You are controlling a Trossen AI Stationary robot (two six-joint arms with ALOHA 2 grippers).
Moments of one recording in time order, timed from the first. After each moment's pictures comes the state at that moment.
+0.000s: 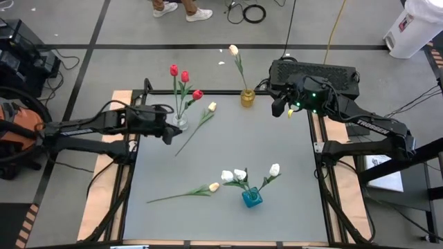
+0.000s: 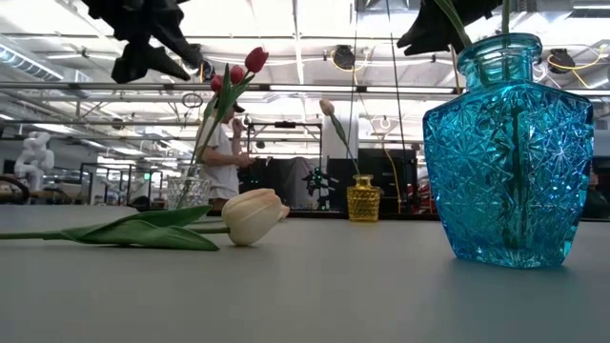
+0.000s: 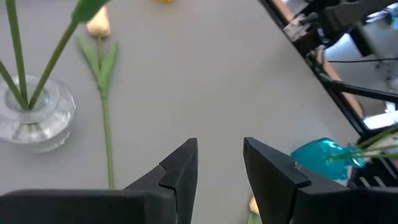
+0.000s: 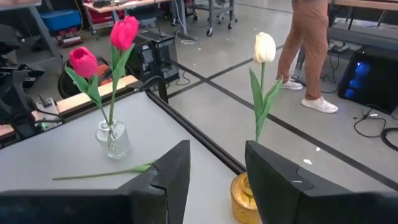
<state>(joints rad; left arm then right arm) 0.17 0.83 0.83 -0.64 -0.03 -0.76 -0.43 0.98 1.02 -0.34 0.21 0.16</state>
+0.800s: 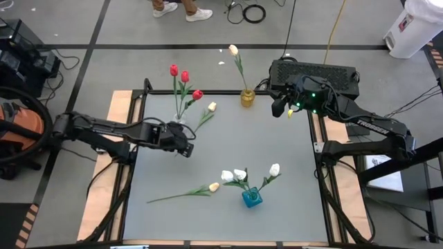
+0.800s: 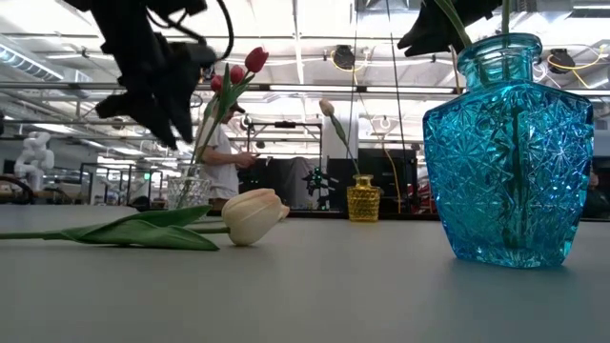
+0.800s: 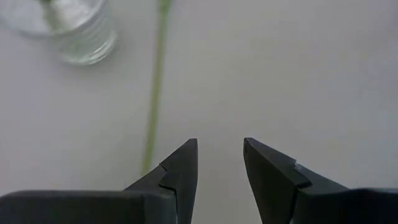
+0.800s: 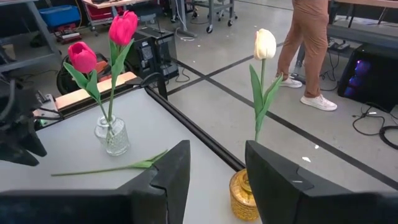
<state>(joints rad) -0.03 1.22 0.83 -0.72 -0.25 -1.09 -0.43 0.98 1.02 -0.35 0.21 0.15</state>
